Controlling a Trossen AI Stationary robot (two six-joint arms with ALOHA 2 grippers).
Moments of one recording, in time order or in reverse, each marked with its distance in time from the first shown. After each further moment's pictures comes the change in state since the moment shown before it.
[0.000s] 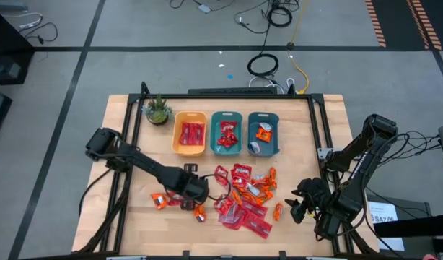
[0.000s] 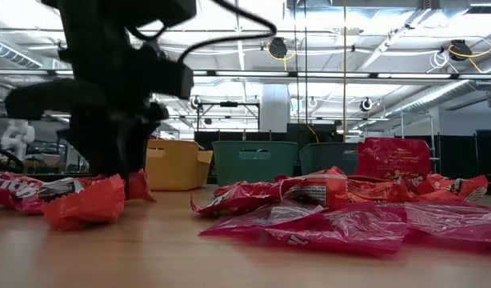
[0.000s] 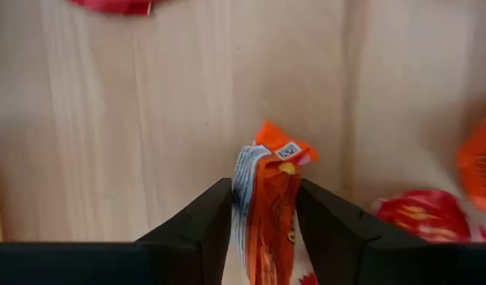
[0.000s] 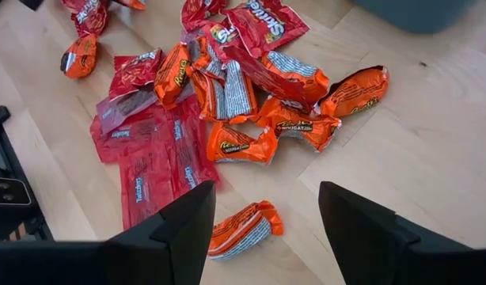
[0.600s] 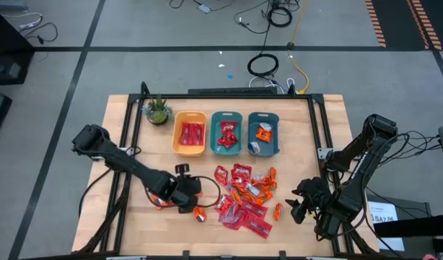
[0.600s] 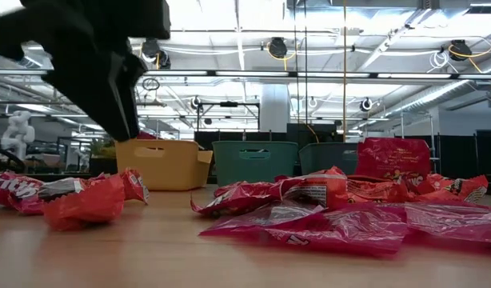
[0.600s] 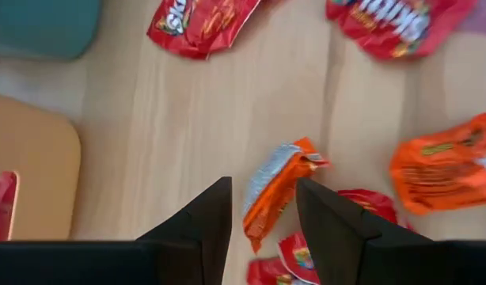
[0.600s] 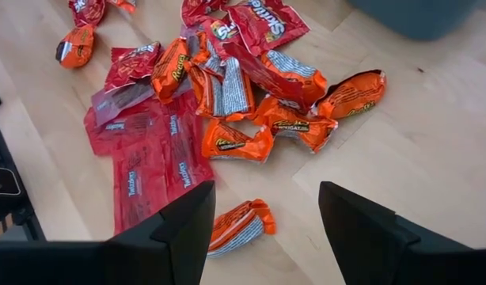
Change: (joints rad) left arm -0.117 -0.144 -0.001 -0.052 -0.192 -0.198; right arm 0.000 0.000 0.000 -0.007 -0.006 -0.041
